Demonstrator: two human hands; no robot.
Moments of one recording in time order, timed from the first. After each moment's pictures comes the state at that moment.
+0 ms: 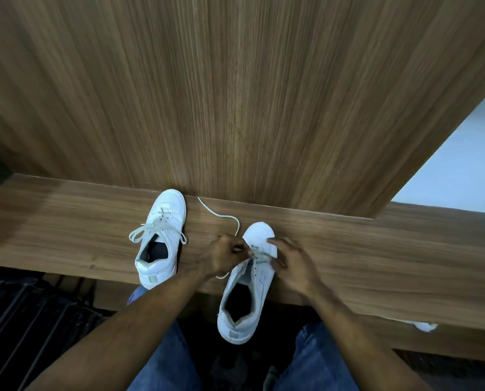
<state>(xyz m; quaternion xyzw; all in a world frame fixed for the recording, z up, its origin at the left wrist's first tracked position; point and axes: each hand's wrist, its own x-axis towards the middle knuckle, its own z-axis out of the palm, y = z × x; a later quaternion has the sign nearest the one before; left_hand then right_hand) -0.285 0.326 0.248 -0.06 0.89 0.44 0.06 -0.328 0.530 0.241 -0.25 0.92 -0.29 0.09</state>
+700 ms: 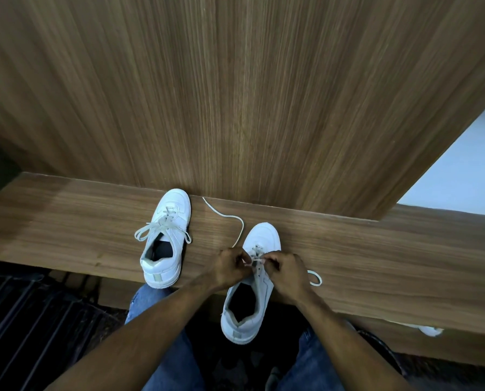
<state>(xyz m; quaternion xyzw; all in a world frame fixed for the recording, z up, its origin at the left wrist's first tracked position) -0.267 0.334 0.221 -0.11 0.87 0.47 0.04 -0.310 0.506 0.232 -0.20 0.91 -0.34 0.07</state>
